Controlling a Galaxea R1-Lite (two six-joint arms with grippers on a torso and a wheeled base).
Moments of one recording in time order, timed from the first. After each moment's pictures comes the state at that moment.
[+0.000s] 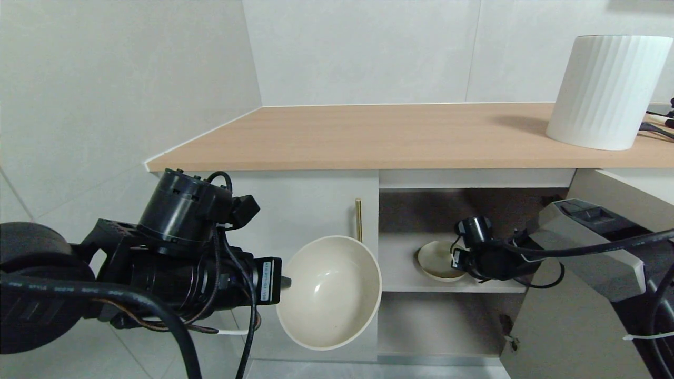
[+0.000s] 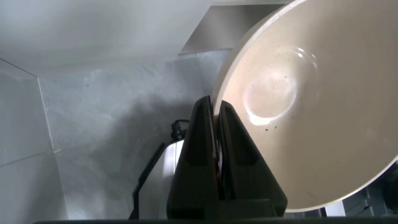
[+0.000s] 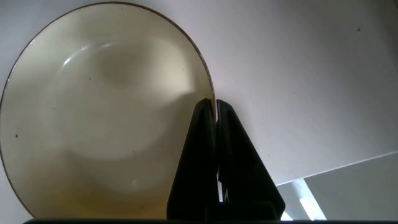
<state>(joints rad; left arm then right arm) -0.54 1.59 -0.90 0.08 -0.05 -0.46 0.24 2.57 -1.47 -0.32 -0.37 0.46</state>
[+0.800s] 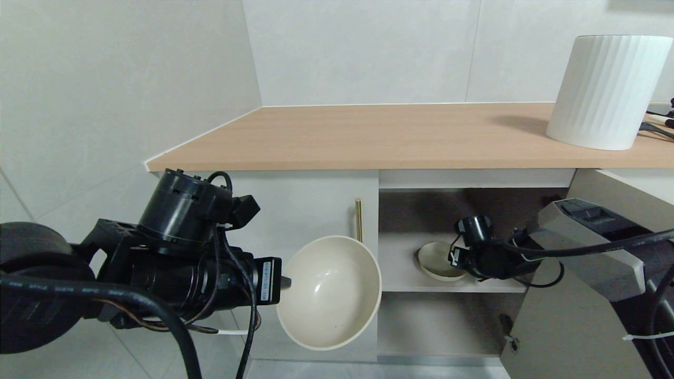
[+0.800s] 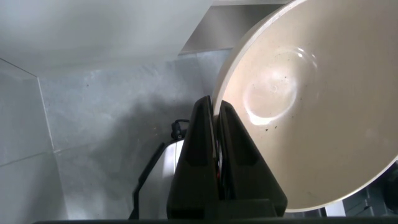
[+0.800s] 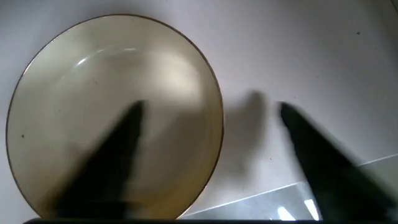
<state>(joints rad) -0.54 1.59 -0.90 0.08 -0.05 -0.46 0.24 2.57 -1.48 -0.32 -0.38 0.48</state>
